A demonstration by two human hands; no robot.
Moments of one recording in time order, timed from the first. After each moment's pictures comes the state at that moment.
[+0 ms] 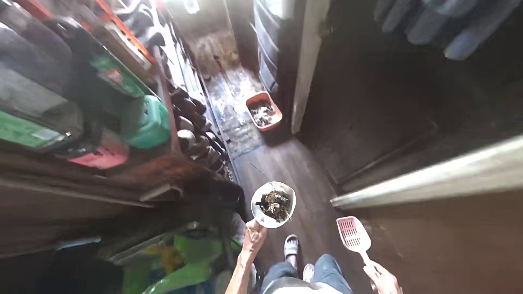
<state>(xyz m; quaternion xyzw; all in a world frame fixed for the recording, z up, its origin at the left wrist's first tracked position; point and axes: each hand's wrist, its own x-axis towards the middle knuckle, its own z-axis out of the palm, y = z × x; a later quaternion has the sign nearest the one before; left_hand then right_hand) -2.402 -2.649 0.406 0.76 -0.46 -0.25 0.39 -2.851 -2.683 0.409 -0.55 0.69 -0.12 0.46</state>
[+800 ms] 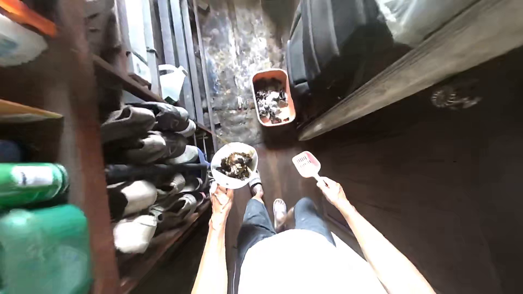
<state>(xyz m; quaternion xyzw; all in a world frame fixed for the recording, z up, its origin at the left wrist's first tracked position) -2.106 -3.039 0.330 0.90 -0.24 -0.22 0.30 -2.433 -3.314 0.328 -0.76 0.52 0.12 0.37</state>
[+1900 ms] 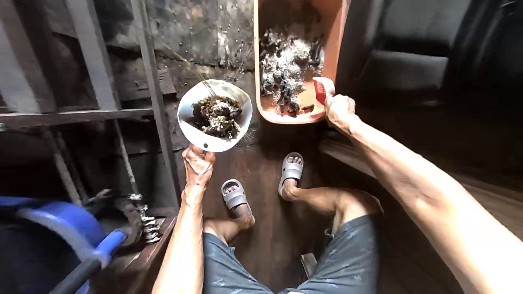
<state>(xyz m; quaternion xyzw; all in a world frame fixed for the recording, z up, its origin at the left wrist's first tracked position) -1.928 -3.302 -0.089 0.88 -0.24 -0.19 0.37 -2.080 -3.696 -0.094 -0.85 0.38 0.35 0.07</state>
